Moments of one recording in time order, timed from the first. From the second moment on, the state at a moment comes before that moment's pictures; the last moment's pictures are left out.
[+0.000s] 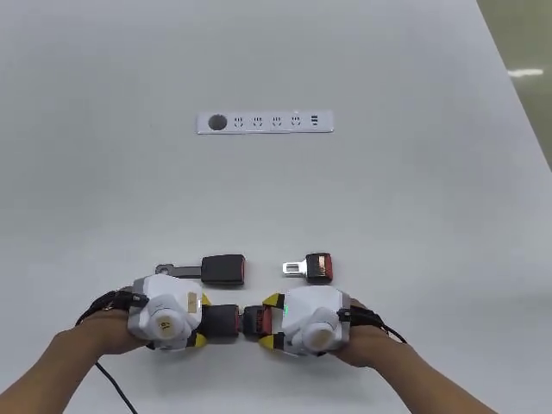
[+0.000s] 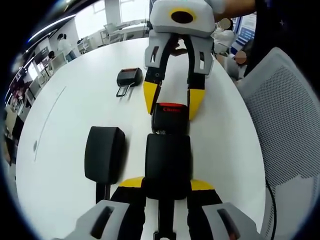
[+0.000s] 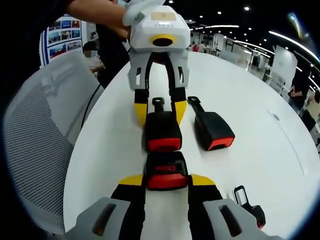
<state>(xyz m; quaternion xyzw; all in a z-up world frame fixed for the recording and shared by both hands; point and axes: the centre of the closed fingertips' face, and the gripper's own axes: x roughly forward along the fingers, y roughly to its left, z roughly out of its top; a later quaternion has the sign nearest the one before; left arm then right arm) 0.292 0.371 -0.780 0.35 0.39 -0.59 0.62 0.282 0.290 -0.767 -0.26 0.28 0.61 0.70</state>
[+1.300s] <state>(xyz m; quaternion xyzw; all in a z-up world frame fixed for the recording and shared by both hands) 0.297 0.370 -0.772 0.33 0.38 -0.59 0.62 0.288 0.293 -0.757 -0.27 0.26 0.62 0.69</state>
